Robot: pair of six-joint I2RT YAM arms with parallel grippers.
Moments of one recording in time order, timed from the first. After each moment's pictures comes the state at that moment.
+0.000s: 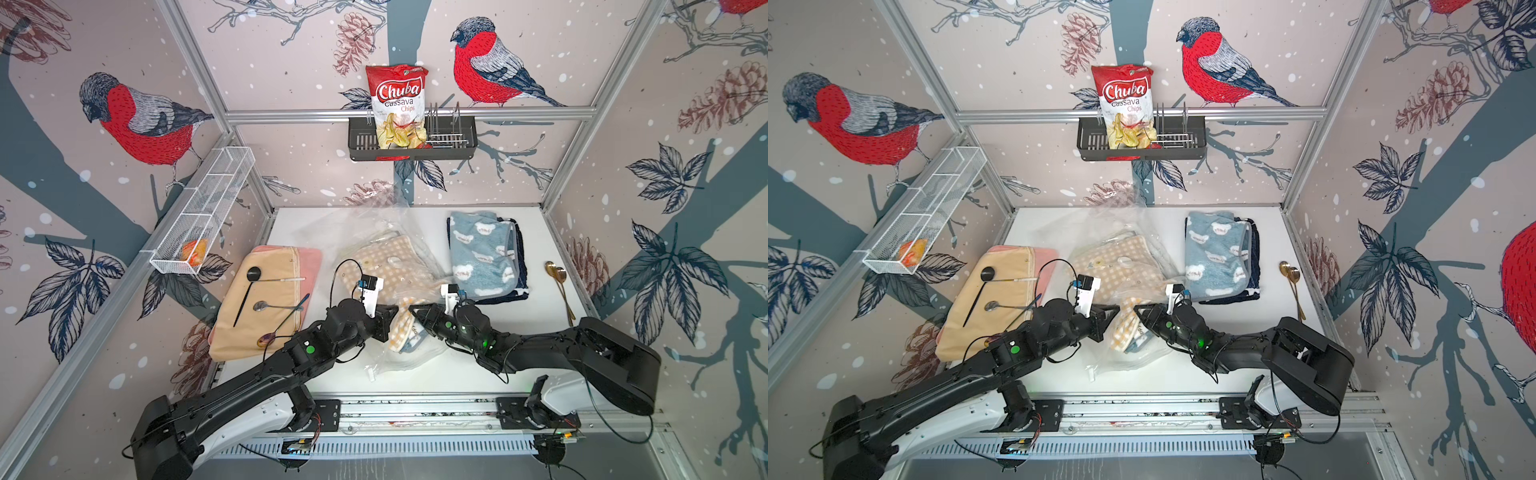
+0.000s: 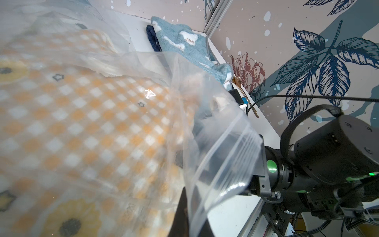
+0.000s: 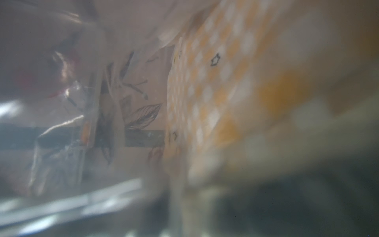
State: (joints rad) left arm -0.91 0.84 0.54 -0.12 -0.03 -0.57; right arm 0.98 1.45 0.36 0.85 -0.04 1.29
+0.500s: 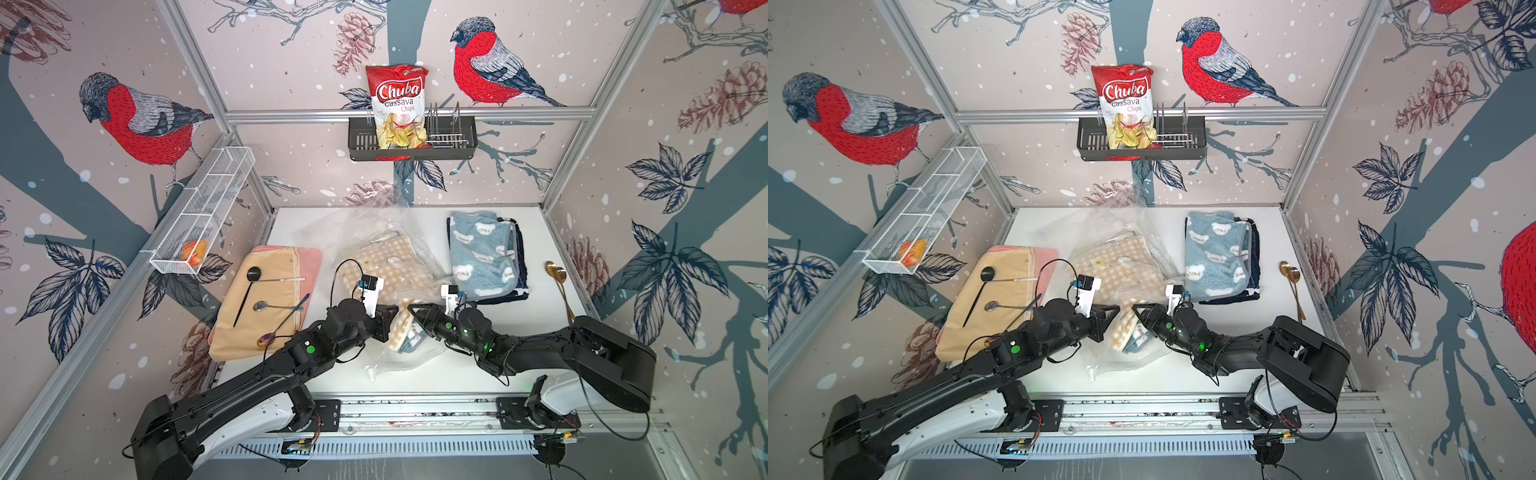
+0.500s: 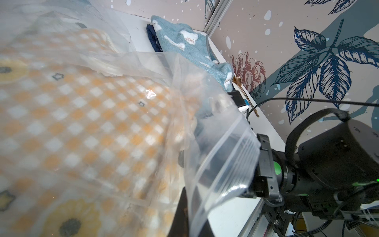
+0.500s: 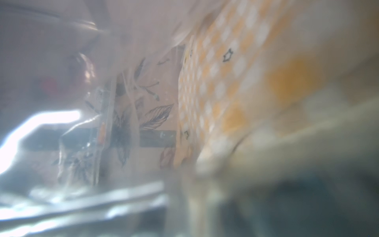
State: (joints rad) left arm -0.91 0.84 0.54 -0.12 -0.03 -0.57; right arm 1.00 1.47 0.32 0.94 -0.03 1.34
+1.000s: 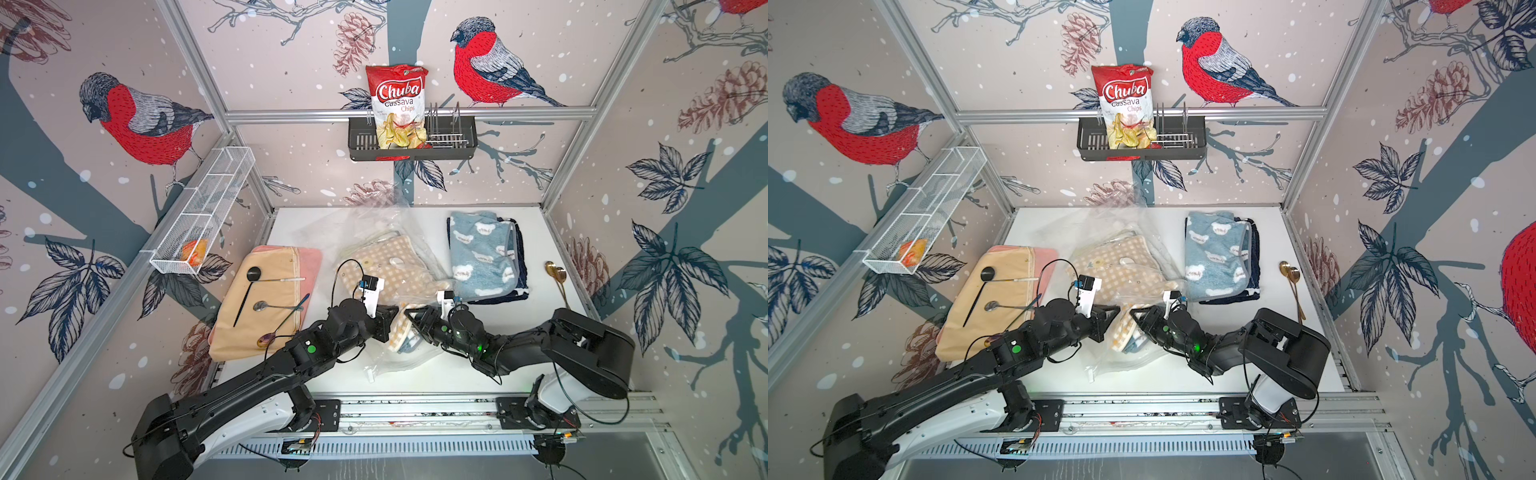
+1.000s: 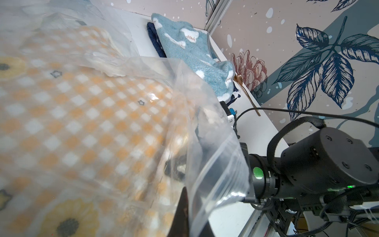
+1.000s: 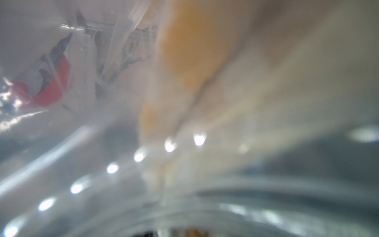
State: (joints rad) left arm -0.91 0.85 0.54 -0.11 -0.03 -0.57; right arm 1.01 1.59 0.35 0.97 -0.03 1.40
